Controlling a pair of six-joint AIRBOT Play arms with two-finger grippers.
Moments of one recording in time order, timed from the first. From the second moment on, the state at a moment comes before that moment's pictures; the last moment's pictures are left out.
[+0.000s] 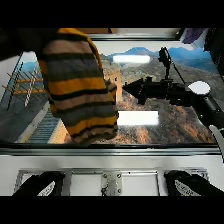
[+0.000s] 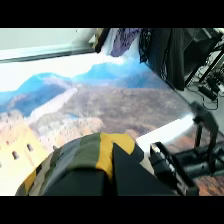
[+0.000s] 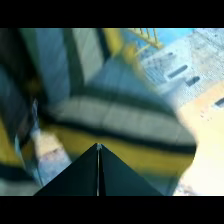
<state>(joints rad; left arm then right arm) -0.25 -0.98 1.73 1.04 -1.09 -1.53 0.16 -1.16 1.08 -0.20 1.04 0.37</state>
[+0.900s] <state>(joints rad) -0.06 -1.38 1.38 1.07 -0.83 -1.65 0.09 -1.04 1.08 -1.14 0.89 1.18</state>
